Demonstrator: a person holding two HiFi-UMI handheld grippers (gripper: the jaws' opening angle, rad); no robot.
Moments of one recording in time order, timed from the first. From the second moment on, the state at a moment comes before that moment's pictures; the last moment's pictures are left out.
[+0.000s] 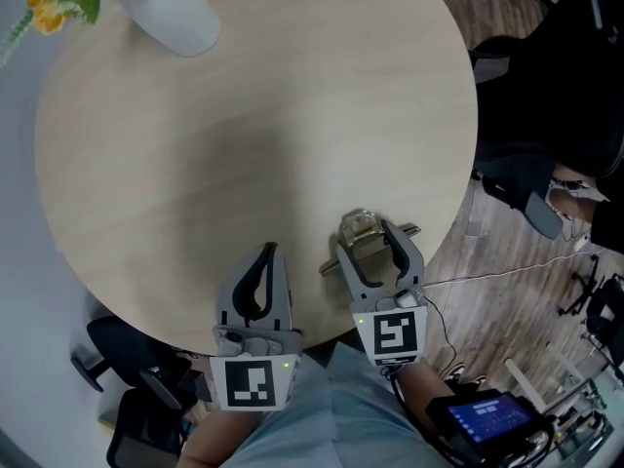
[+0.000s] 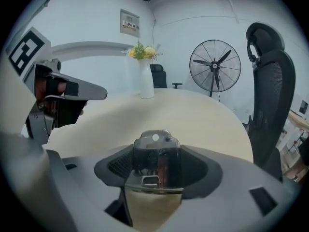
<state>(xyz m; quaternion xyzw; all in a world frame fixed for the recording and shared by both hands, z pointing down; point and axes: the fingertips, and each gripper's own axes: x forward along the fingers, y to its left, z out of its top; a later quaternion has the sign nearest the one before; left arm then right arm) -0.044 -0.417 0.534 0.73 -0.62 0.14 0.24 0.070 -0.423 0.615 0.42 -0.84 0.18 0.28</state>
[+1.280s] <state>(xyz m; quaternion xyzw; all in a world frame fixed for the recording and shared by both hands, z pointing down) -0.008 -0.153 0.336 0.72 -0.68 0.07 0.09 0.135 -0.225 0.369 0.46 -0.88 0.06 0.10</state>
